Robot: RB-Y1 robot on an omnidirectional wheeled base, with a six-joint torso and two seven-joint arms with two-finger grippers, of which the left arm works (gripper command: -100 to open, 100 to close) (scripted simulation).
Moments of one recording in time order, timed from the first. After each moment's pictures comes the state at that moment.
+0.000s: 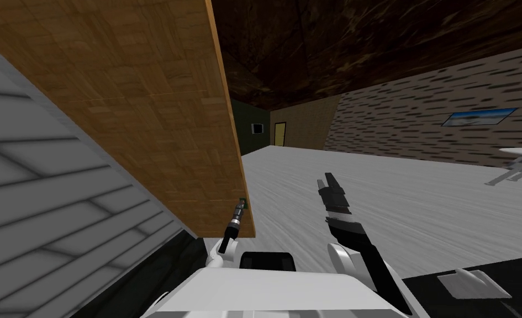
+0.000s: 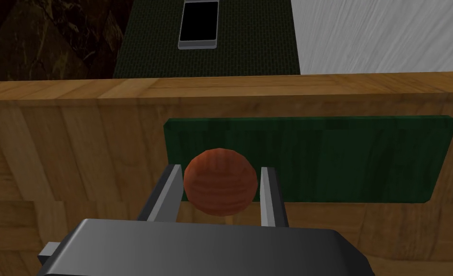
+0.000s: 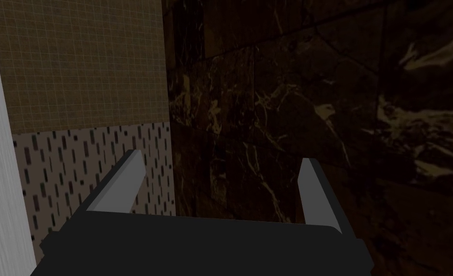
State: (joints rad) arm -0.09 0.08 -0.08 -0.71 0.06 -0.77 0.03
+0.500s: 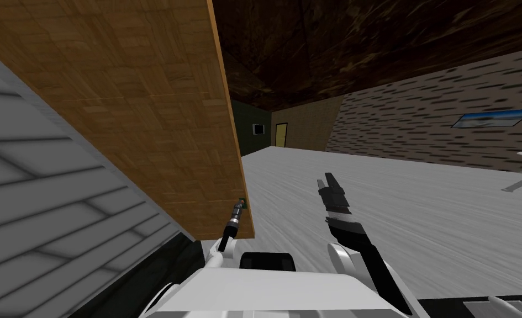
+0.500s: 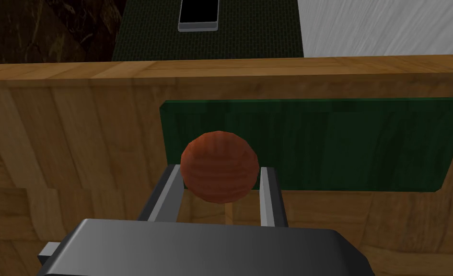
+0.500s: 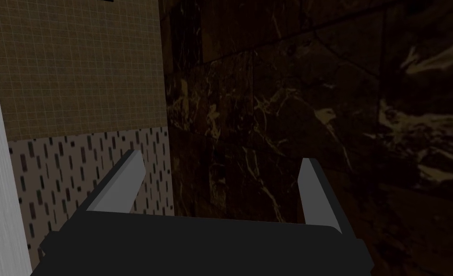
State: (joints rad) arm -0.14 0.09 -0.04 -0.62 0.08 -0.81 0.02
